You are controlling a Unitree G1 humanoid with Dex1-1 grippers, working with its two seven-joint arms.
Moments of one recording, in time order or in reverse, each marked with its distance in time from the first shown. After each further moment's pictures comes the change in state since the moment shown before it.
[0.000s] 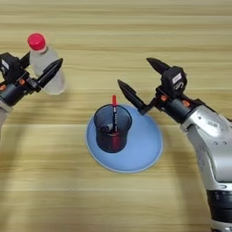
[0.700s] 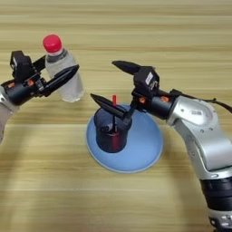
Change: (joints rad) left arm -0.026 0.001 -0.052 -0.078 -0.066 0.132 -0.172; right arm -0.117 -0.040 0.130 -0.023 0.003 0.070 0.171
